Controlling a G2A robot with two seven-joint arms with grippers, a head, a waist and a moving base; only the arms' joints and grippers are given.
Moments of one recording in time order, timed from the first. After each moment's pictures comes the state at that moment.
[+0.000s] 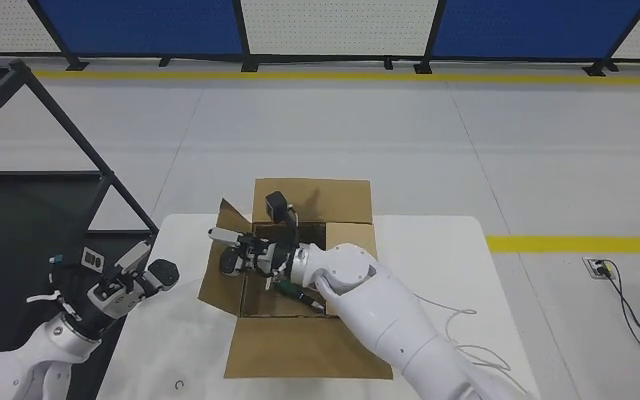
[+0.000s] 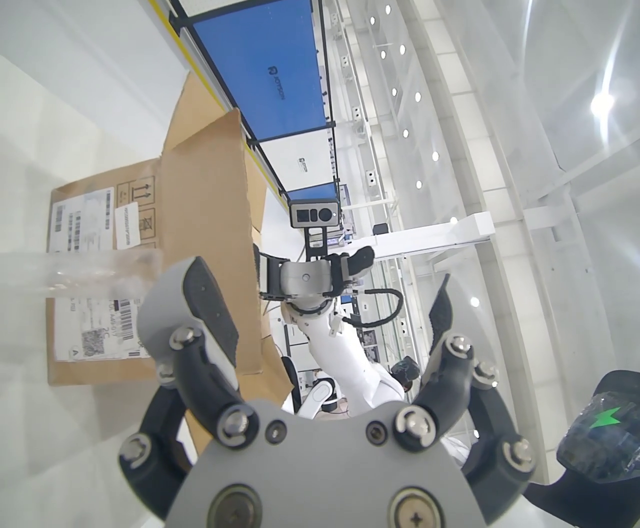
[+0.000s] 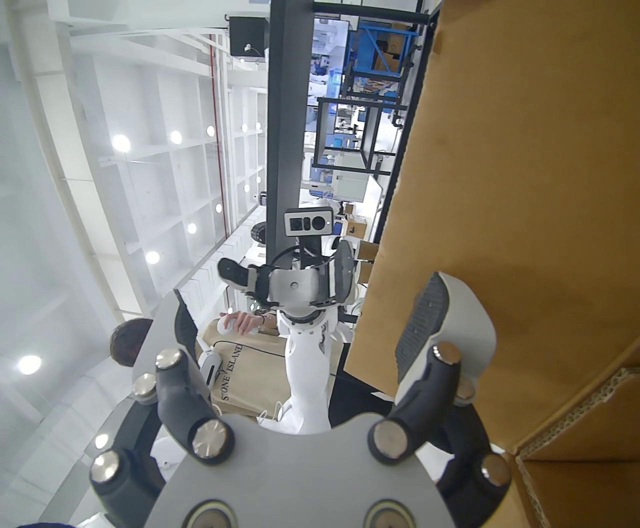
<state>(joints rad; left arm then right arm) 1.27 -1.02 -1.86 -1.74 -0.50 -0.03 -0.83 -0.24 -1.76 0.66 -0.56 0.62 -0.36 0.79</state>
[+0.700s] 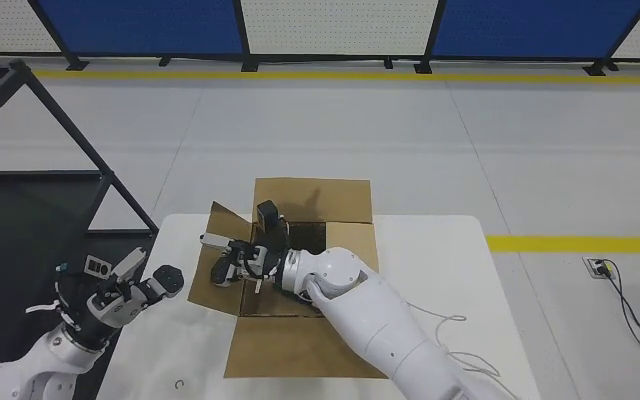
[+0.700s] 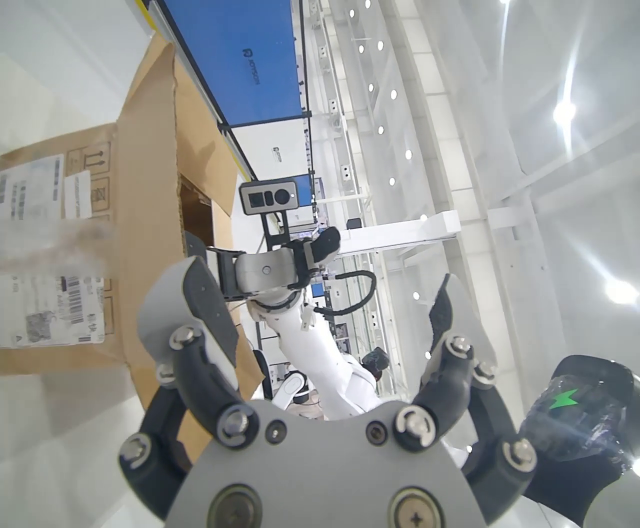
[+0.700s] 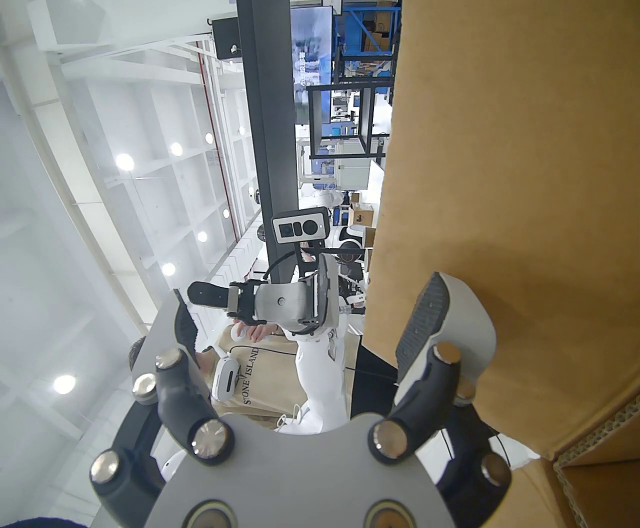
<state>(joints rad) 1.33 -1.02 -1.85 -1.77 -0.65 -0.07 -0.81 -0.24 -1.81 0.70 -0.48 0.65 -0.32 0.84</state>
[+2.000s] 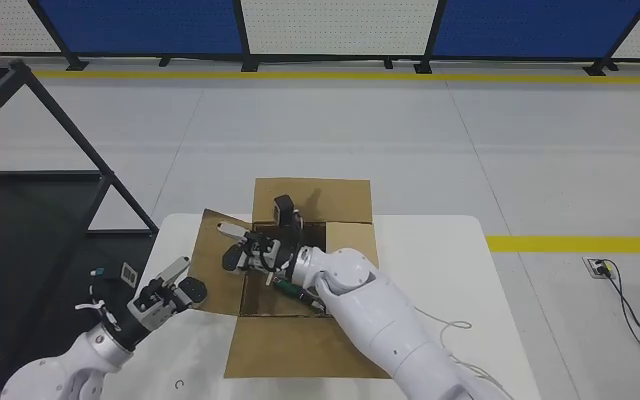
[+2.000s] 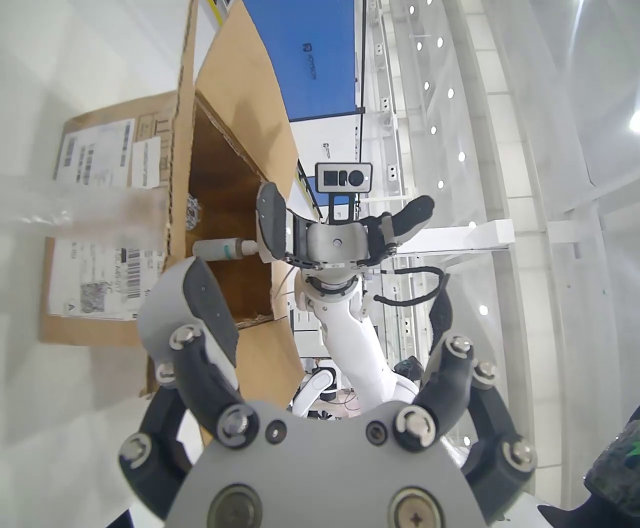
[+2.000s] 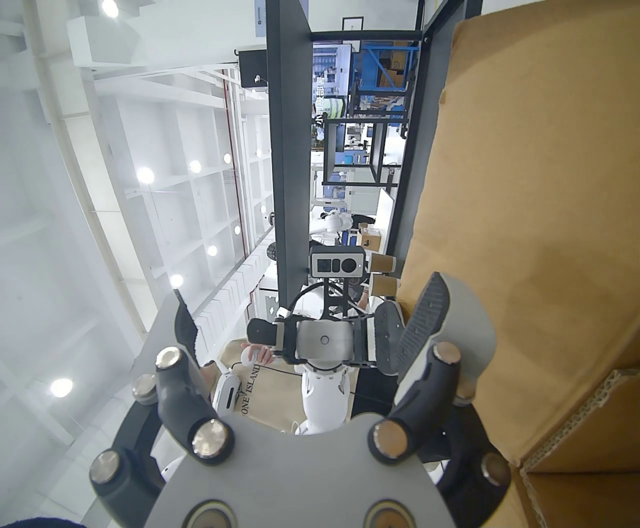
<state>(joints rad) 1.33 -1.01 -1.73 -1.79 -0.46 0.02 -0.70 -0.26 -1.82 0.83 -0.44 0.58 -0.42 0.84</state>
